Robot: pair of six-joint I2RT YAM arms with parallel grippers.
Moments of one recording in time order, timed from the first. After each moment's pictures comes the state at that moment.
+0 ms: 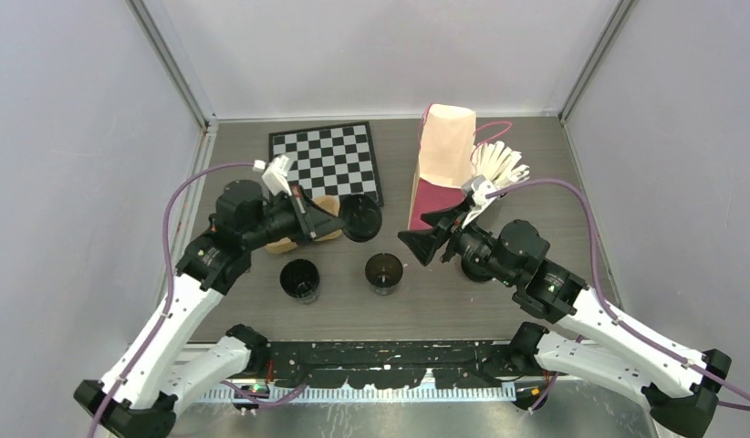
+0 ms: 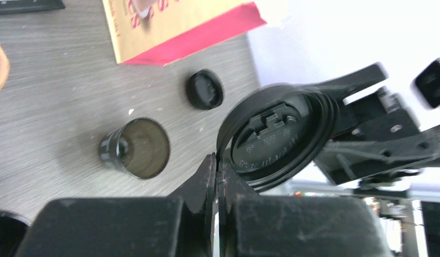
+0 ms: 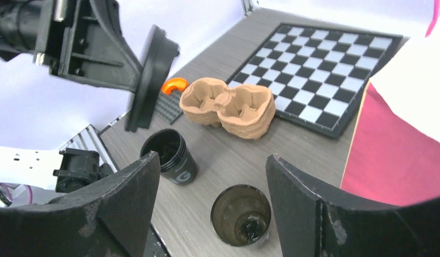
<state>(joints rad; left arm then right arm) -0.54 0.87 1.02 -0.53 0.34 -0.76 0.90 0.74 0.77 -0.07 0.04 0.35</state>
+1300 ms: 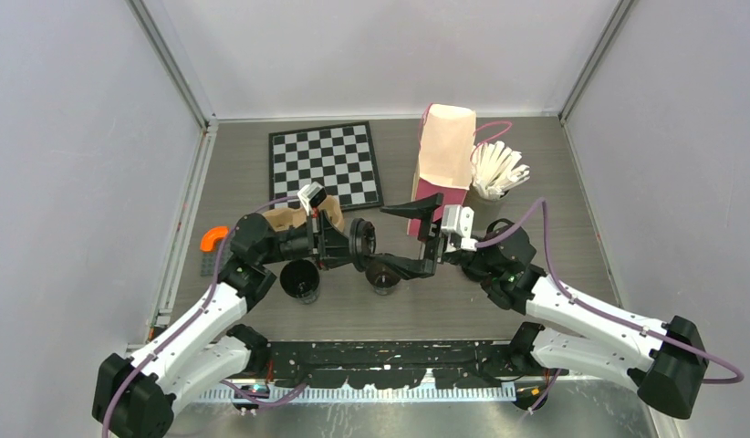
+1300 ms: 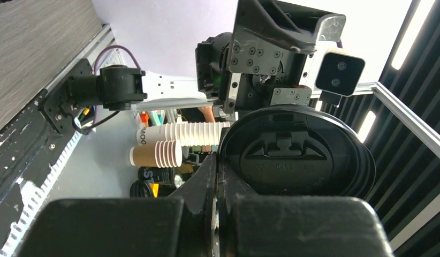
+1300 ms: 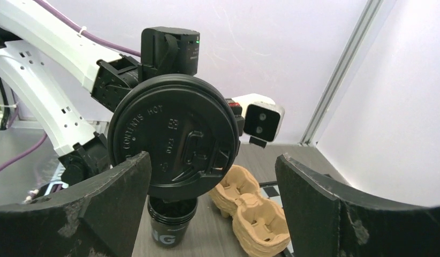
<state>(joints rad) -0.51 0.85 0.53 0.46 0.91 -1.60 0.90 0.93 0.63 0.70 -0.46 -0.05</state>
